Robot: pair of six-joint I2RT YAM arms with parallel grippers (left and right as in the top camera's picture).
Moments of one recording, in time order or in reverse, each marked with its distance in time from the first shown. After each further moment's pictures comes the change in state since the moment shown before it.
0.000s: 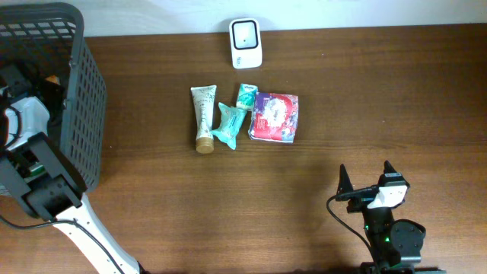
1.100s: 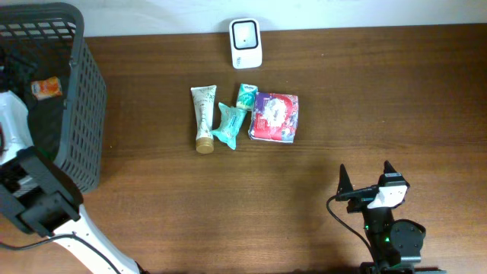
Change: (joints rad) left arm 0.026 -0.157 0.046 0.016 -0.021 0.130; right arm 0.000 0.000 0.000 0.000 0.000 0.000
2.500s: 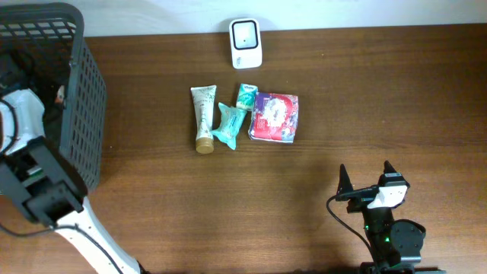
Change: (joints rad) left arm -0.039 0.067 0.002 -0.202 -0.065 -0.046; right arm 0.000 0.000 0.000 0.000 0.000 0.000
